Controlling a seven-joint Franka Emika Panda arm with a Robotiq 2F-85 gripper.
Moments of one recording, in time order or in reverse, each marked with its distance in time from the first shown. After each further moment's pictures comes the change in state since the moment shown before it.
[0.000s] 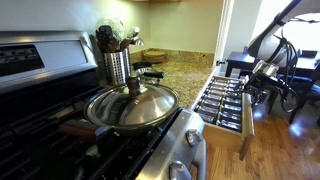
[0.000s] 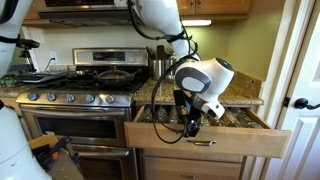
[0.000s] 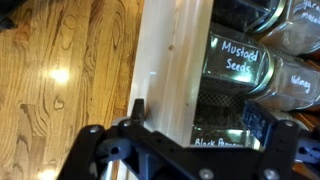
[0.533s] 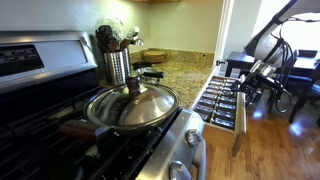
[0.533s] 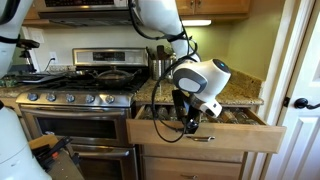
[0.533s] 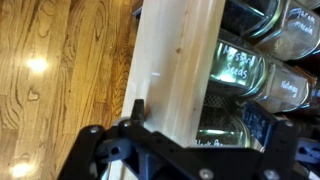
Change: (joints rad) arm -0.008 0.004 0.039 0.001 0.094 0.036 -0.117
